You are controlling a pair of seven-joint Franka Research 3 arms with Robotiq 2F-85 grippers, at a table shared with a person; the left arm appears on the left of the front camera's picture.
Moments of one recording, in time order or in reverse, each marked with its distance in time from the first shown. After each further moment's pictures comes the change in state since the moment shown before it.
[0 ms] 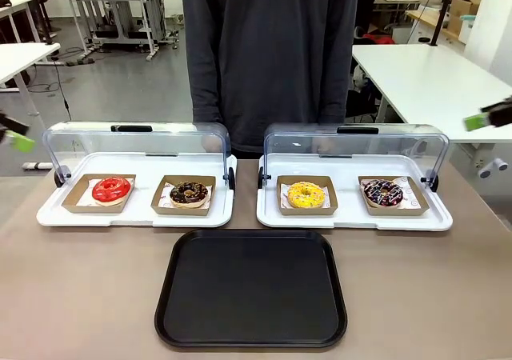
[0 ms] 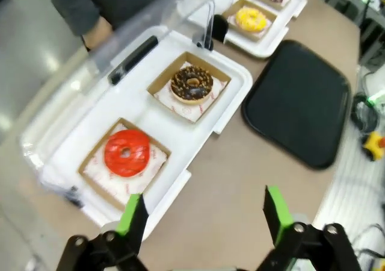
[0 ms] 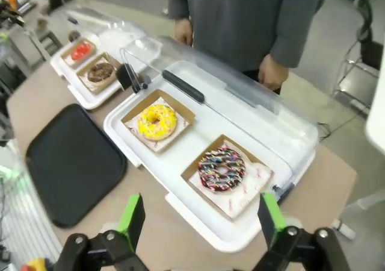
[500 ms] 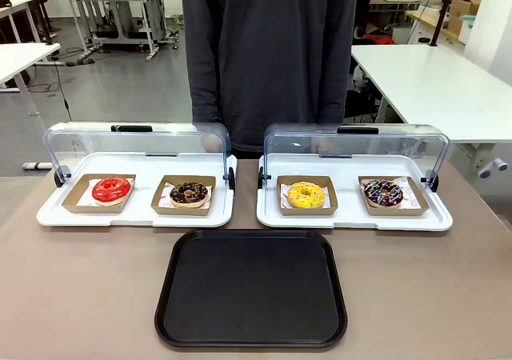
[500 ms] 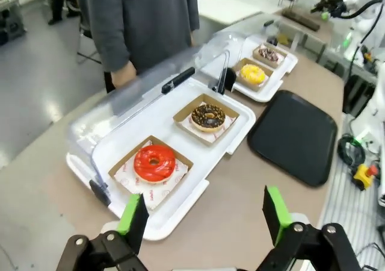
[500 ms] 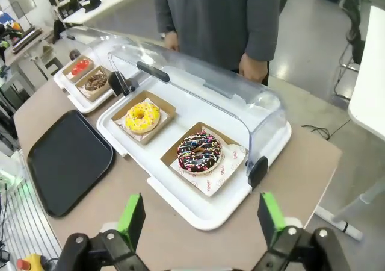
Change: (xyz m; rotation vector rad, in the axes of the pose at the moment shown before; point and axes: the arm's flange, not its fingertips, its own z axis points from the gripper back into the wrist) left arm -0.082 0.047 0.079 -0.017 -0.299 0.050; right arm -0.065 -0.054 0.041 0.015 -0.107 -0.056
